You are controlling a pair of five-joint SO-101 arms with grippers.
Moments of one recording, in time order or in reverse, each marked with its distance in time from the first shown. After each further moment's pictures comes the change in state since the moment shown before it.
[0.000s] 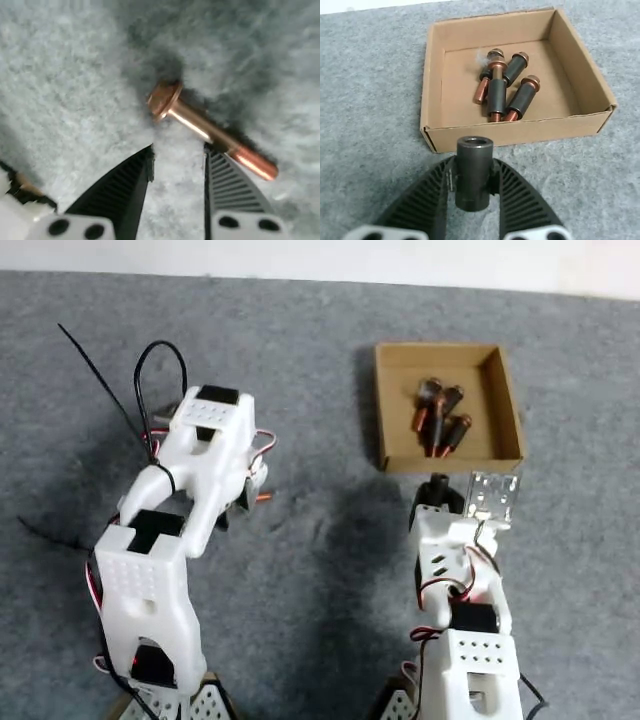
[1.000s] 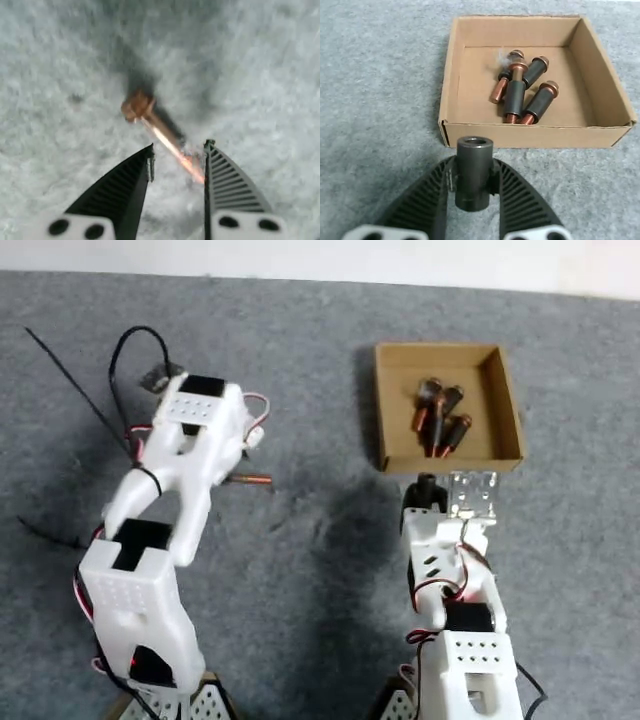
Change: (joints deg) left arm -2.6 -5.8 0.0 -14.8 1.7; right arm -3.2 0.0 0.0 0.0 4.7
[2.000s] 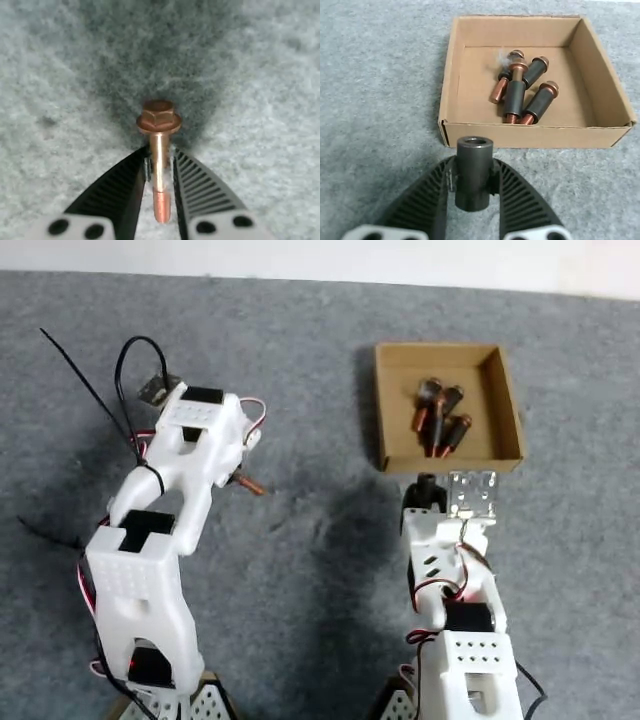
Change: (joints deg) left arm -2.8 7.6 1.3 -7.6 3.8; right arm 0.0 0.0 0.0 0.0 0.2
